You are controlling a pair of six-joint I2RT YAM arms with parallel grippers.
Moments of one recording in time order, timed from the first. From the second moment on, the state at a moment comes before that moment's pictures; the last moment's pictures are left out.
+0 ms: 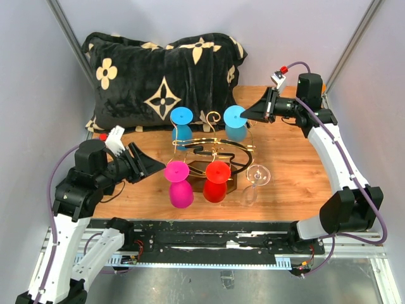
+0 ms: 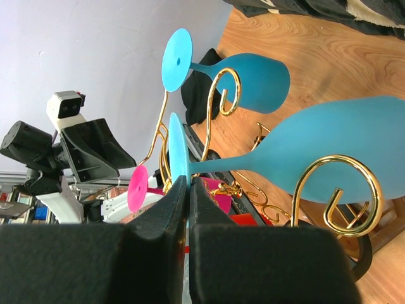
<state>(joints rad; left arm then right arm) -0.26 0.66 1.05 -0.86 0.47 -0.84 0.13 1.43 1.40 -0.40 -1.03 0.67</state>
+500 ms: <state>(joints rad) -0.26 0.62 1.02 -0.85 0.50 -0.88 0.12 1.43 1.40 -0.40 -1.03 0.67</state>
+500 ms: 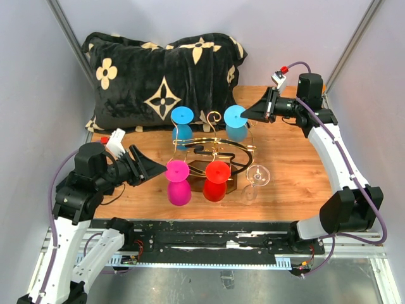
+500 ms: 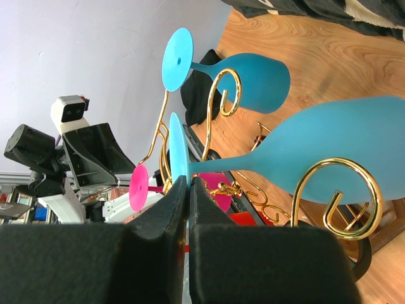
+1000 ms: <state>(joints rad) -0.26 0.65 0.99 -0.81 0.55 -0.90 0.12 1.43 1.39 -0.40 -1.03 0.67</state>
